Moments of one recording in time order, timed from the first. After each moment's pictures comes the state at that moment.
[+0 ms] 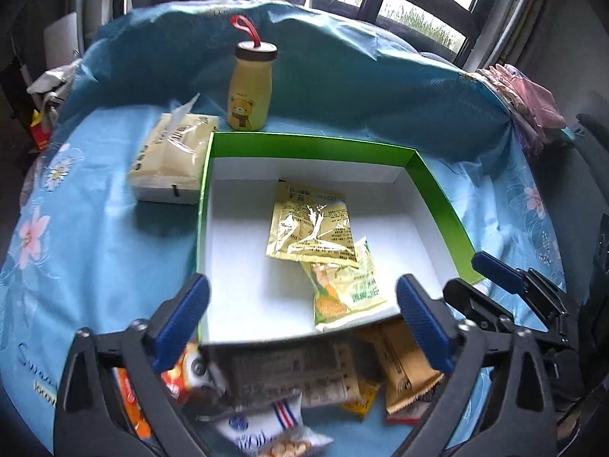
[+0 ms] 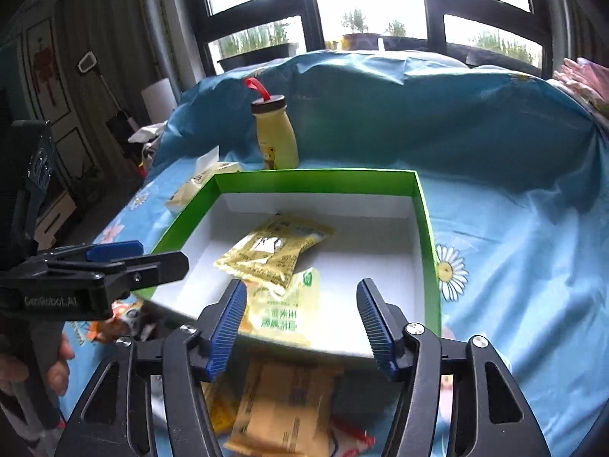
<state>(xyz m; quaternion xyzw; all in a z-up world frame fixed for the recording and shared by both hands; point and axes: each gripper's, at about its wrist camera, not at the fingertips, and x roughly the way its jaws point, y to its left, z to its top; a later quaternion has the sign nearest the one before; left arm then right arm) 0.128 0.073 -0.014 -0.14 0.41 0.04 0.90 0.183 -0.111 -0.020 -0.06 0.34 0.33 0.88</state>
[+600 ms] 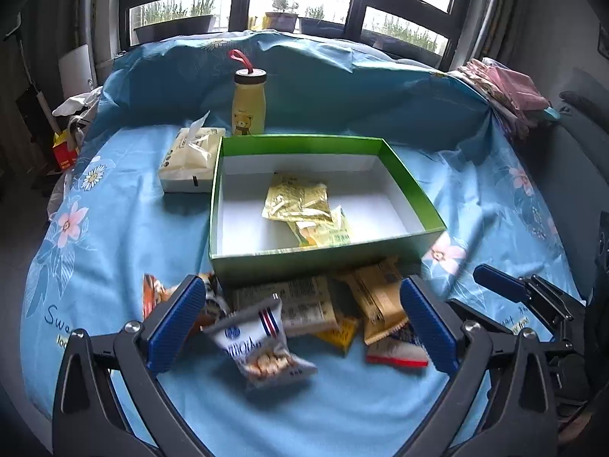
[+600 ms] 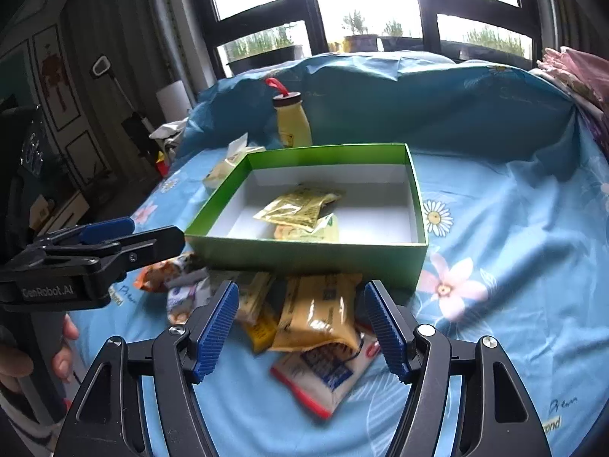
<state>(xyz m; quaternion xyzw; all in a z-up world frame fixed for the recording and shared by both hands) 0.051 0.030 0.007 -0.10 0.38 0.06 0.92 0.102 -0.144 -0.013 -0.04 0.34 0.33 0.88</state>
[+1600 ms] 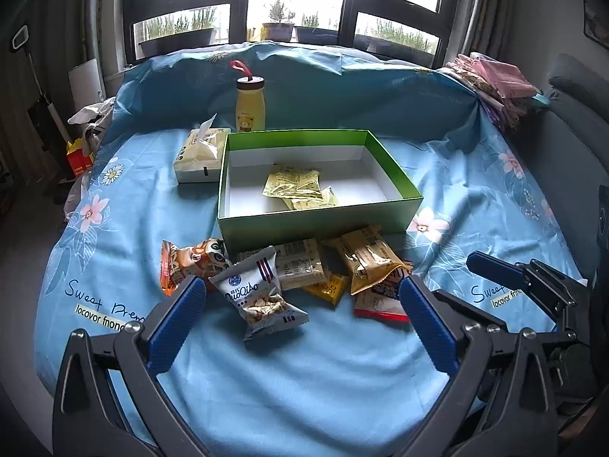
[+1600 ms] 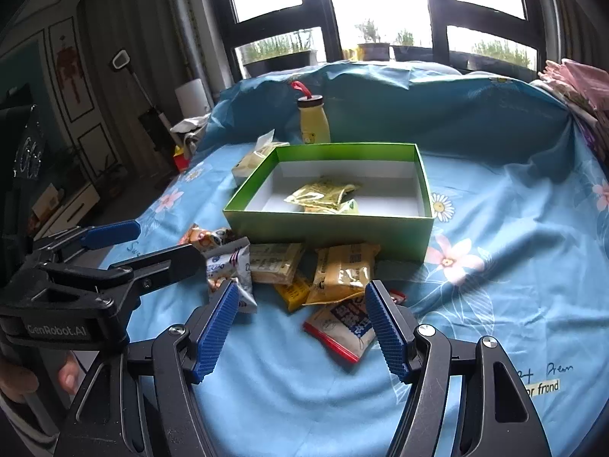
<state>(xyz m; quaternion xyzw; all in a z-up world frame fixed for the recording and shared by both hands) -0.006 -0.003 0.014 -0.08 0.37 0.07 0.93 0.046 -0.155 -0.005 -0.06 0.33 0.34 0.88</state>
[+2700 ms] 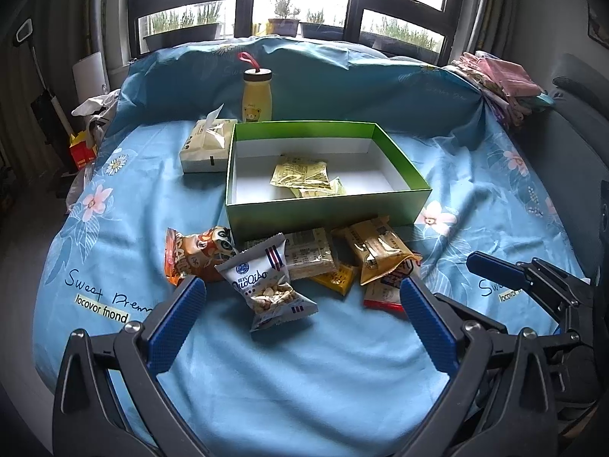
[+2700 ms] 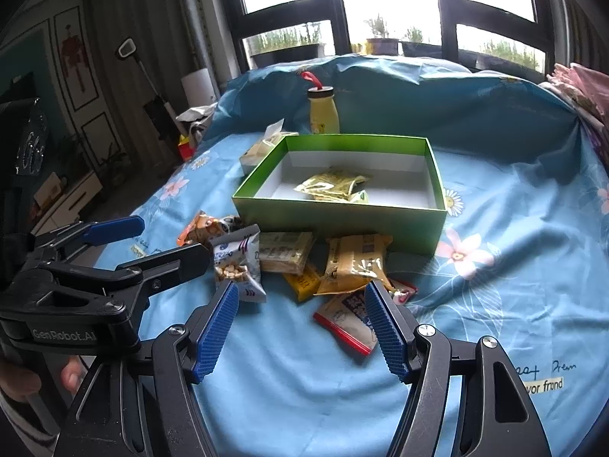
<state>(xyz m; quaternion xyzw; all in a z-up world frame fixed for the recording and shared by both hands) -0.009 0.006 0.001 -0.08 0.37 0.08 0.92 0.042 -0.142 -0.013 -0.07 0.34 0.35 0.87</state>
